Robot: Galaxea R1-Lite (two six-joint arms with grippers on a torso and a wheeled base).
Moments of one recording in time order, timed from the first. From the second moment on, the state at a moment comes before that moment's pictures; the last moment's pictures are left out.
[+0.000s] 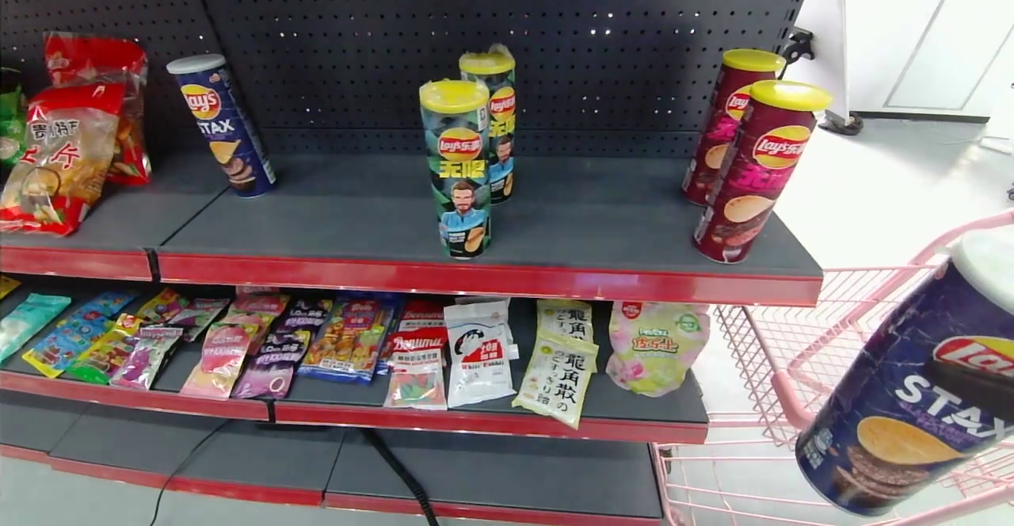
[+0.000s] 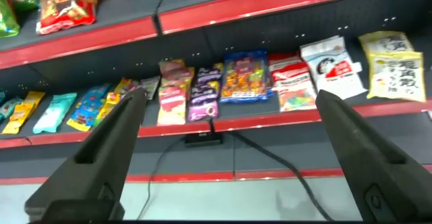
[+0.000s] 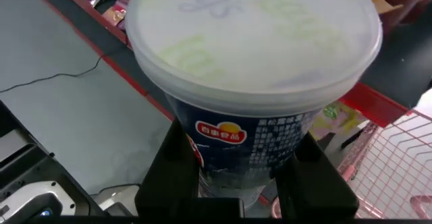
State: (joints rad) left arm -0.30 0.24 -0.38 0.25 0.35 0.22; right arm 0.26 0.84 -0.64 0.06 0.36 -0.19
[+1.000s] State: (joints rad) left arm -0.30 0.23 -0.38 0.25 0.35 0.27; right arm 0.28 0.77 -0.57 0.06 0.21 -0.25
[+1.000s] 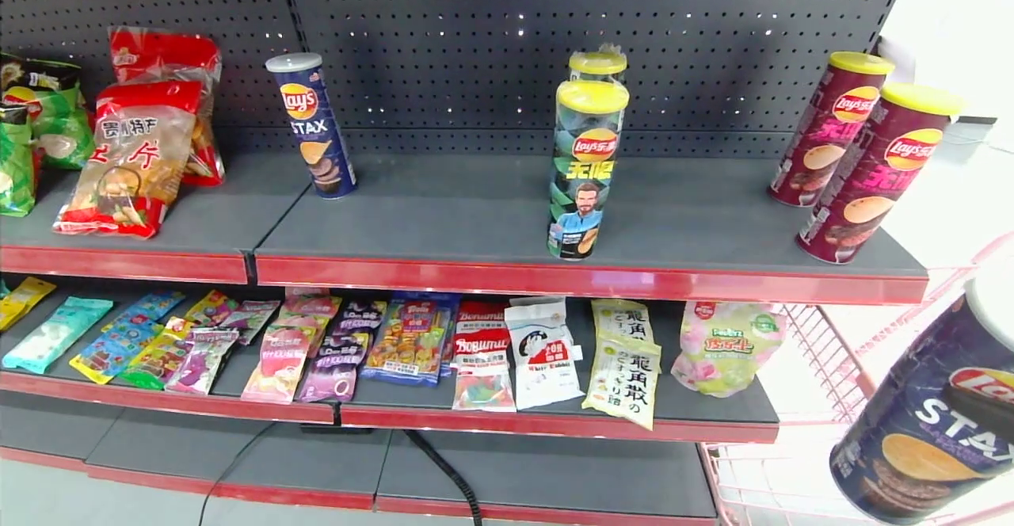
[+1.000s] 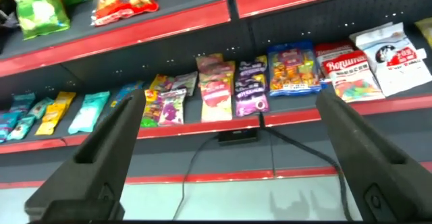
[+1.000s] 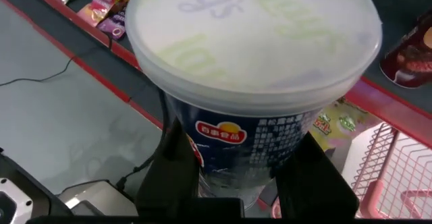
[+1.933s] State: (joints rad) left arm -0.30 0.24 -0.38 0.25 0.35 0.33; right arm 0.28 0.81 -0.56 0.05 0.20 -0.24
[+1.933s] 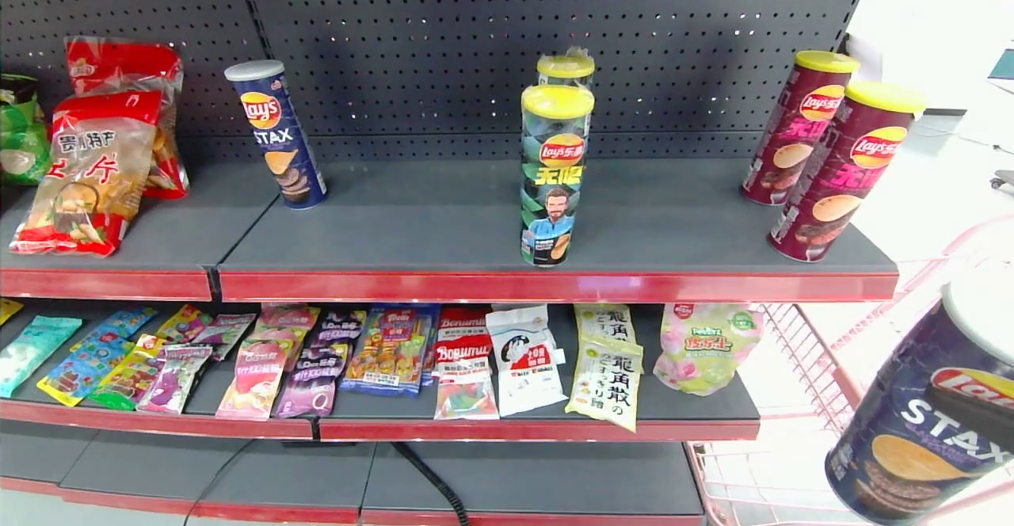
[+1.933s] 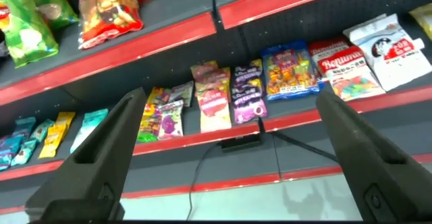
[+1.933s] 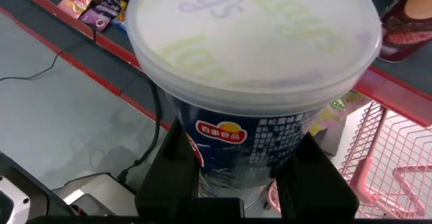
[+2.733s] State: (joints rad) left arm -0.30 0.24 -0.38 0.25 0.35 0.33; right arm 0.28 0.80 -0.56 0.05 0.20 -0.24
